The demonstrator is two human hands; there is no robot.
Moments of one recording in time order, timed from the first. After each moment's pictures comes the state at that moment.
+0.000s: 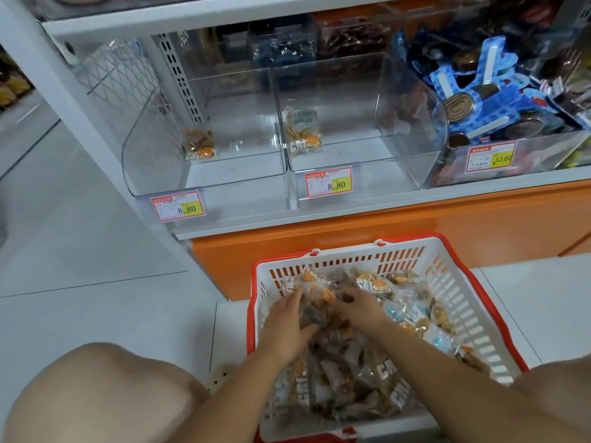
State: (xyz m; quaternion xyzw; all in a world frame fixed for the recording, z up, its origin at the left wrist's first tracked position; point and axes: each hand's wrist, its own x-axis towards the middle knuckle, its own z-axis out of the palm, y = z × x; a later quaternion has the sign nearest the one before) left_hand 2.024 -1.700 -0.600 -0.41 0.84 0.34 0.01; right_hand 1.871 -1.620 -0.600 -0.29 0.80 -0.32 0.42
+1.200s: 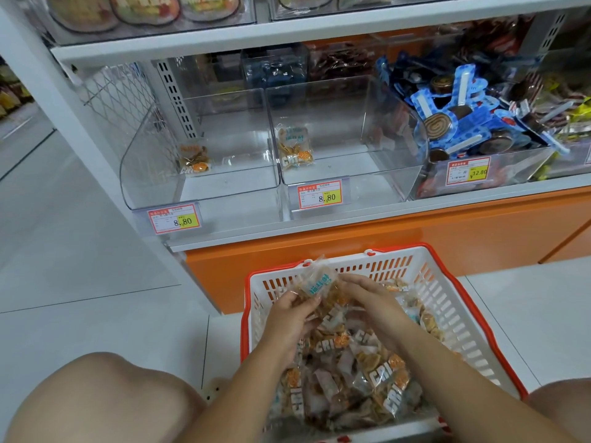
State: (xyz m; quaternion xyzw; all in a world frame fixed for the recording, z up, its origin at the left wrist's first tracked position) left_hand 1.998 -1.687 -0.551 -0.43 0.44 0.76 -0.19; right_hand 1.853 -1.595 -0.545 -0.16 0.62 -0.58 0.51
